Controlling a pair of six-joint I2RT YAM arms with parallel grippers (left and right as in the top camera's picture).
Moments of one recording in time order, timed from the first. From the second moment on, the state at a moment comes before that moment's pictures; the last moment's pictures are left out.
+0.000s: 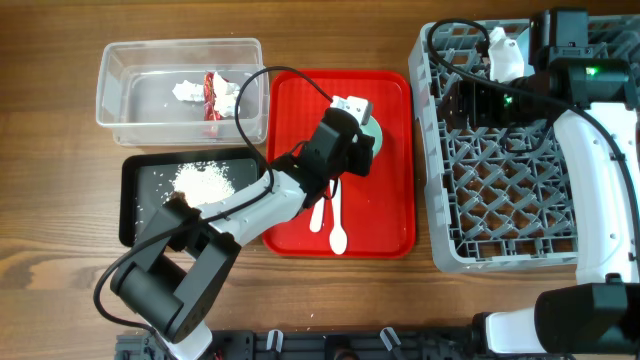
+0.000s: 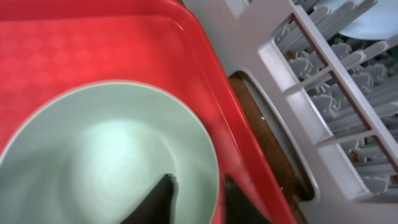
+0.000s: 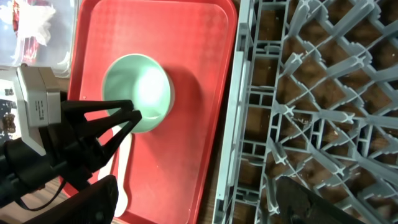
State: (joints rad) left arm -0.68 1.82 1.02 0.14 0.07 -0.39; right arm -0.03 1.61 1.62 -1.20 -0.34 -0.08
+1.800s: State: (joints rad) left arm -0.32 1.35 1.03 -0.77 0.06 -0.52; right arm 0.16 1.81 1.76 -0.77 0.93 0.19
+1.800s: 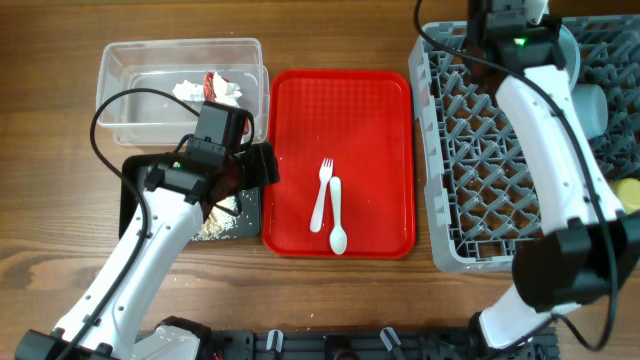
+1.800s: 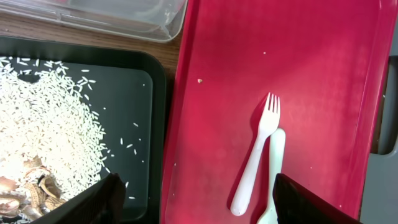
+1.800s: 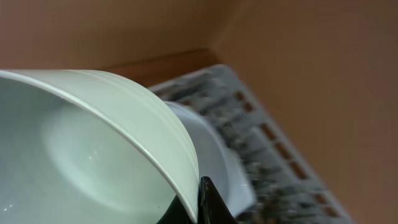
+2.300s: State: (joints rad) left arm -0.32 1.35 1.03 -0.75 0.06 -0.52; right arm 0.19 2.09 1.75 -0.84 1.05 0.26
